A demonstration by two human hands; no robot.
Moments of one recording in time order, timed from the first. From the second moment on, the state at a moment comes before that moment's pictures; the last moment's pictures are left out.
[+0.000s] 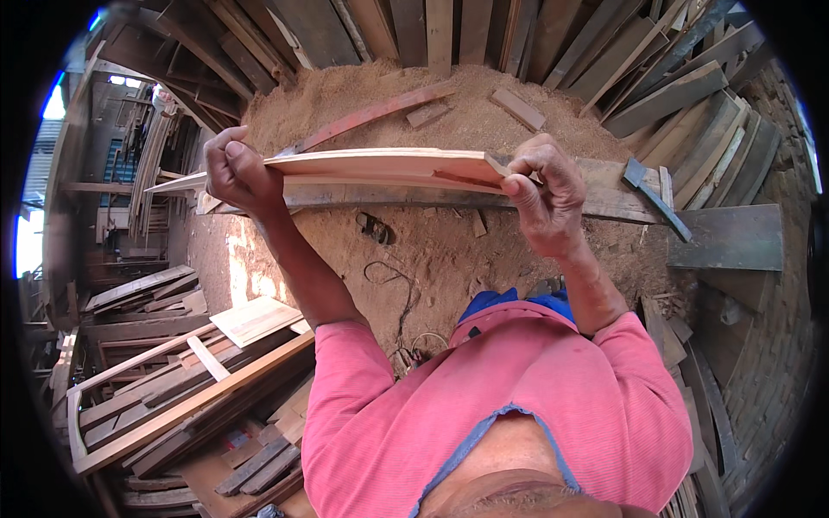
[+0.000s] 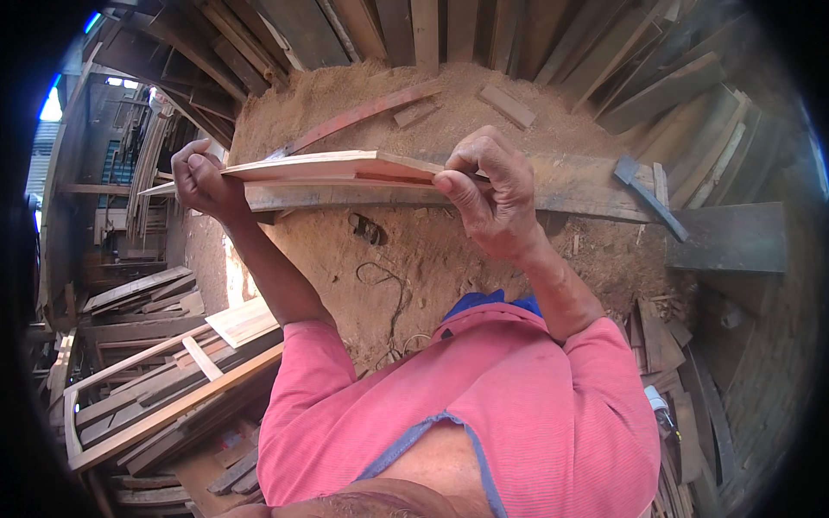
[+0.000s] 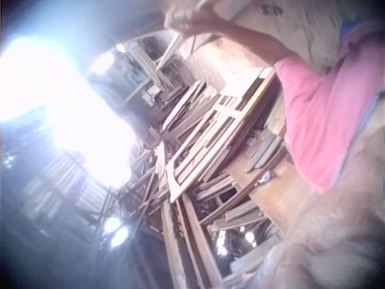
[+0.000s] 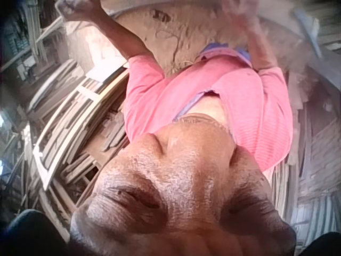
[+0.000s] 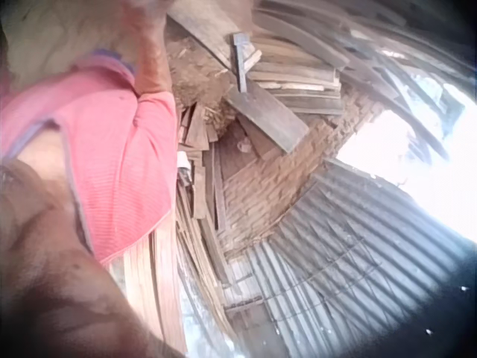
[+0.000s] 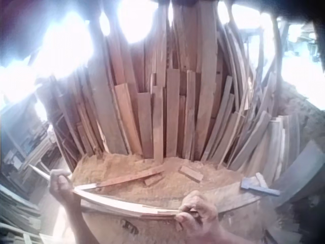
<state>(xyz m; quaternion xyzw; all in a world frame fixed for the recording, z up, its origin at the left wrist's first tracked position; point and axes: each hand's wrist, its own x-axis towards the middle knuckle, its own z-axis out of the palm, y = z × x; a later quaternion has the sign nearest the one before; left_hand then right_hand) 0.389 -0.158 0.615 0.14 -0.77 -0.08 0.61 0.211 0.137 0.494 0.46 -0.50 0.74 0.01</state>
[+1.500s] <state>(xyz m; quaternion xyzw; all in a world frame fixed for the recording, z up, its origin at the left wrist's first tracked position) 0.293 -0.211 0.635 0.10 -0.83 -0.01 0.56 0.156 0.081 0.435 0.31 -0.63 0.70 0.14</state>
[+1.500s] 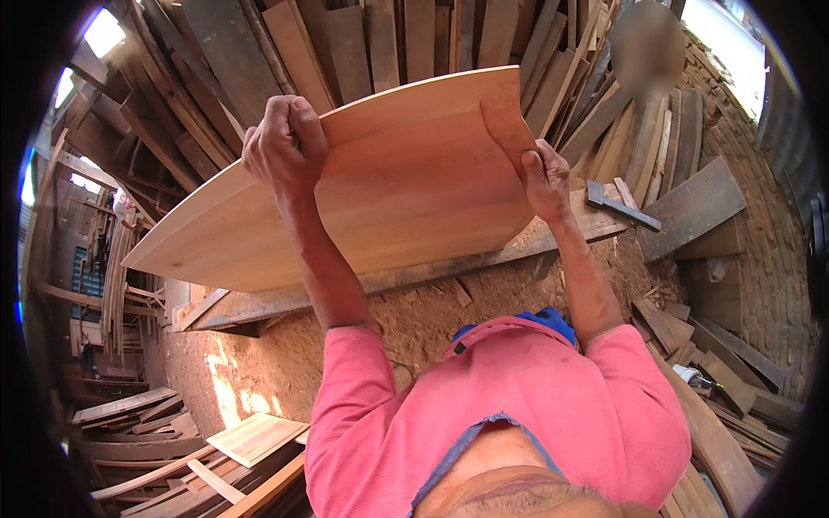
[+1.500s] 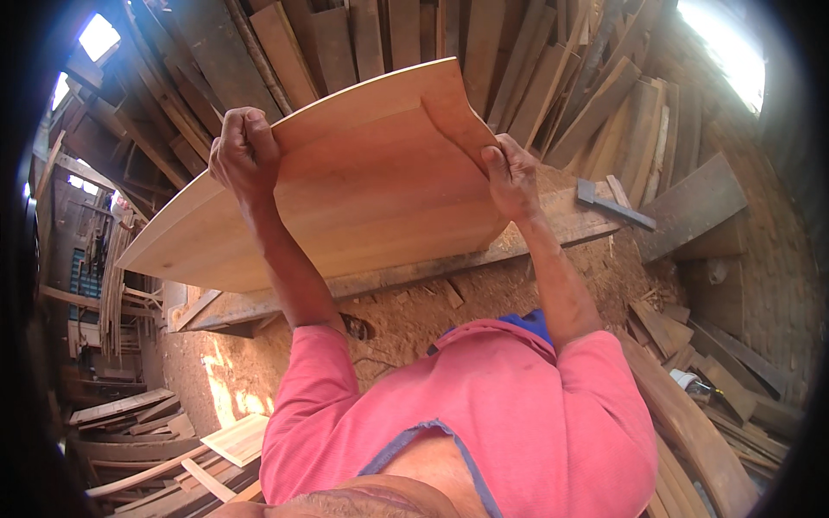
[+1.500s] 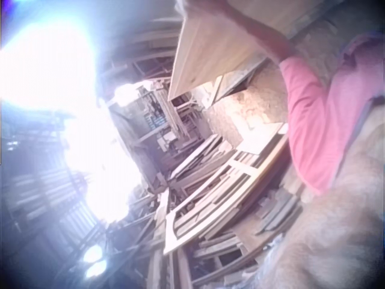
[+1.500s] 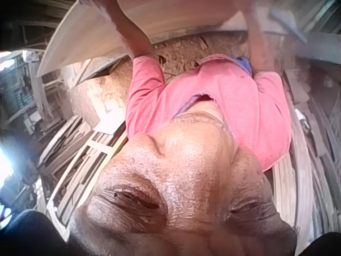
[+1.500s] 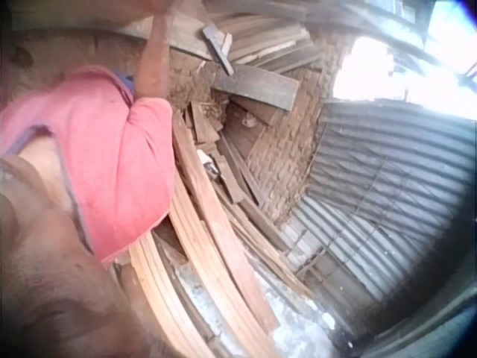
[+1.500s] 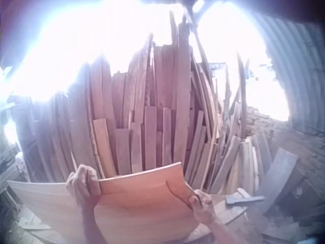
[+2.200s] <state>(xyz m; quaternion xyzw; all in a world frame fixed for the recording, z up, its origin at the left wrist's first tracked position) 0.355 -0.181 0.618 0.10 -0.78 -0.08 0.61 0.184 0.123 0.438 0.44 -0.55 0.70 0.06</state>
